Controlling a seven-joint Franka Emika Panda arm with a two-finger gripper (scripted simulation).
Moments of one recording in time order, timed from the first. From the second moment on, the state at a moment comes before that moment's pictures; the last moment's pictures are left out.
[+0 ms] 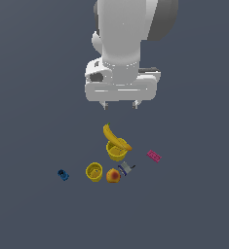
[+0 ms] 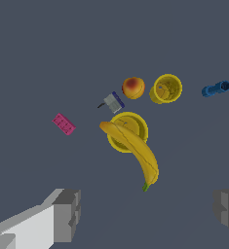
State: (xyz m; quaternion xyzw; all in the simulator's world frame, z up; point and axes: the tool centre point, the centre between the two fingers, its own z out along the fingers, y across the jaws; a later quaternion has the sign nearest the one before) arm -0.006 0.021 0.315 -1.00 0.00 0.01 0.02
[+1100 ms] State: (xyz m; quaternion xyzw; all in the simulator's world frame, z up) arm 0.011 0.015 0.309 -1.00 -0.01 0.01 0.01
